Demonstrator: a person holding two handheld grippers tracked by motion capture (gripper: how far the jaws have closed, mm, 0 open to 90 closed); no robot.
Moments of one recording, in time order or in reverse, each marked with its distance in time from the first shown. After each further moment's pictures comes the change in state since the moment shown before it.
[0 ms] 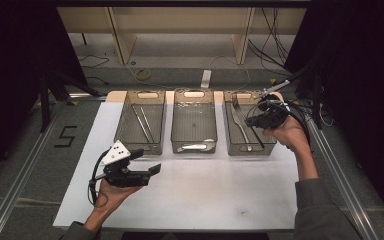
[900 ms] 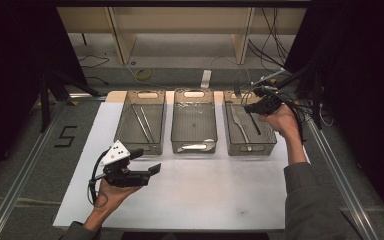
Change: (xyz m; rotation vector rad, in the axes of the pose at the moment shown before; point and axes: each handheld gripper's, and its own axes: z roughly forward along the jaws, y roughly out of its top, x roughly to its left) left arm 0.000 0.000 0.000 -0.002 -0.001 0.001; right arm -0.029 0.027 0.022 -0.009 -0.080 0.102
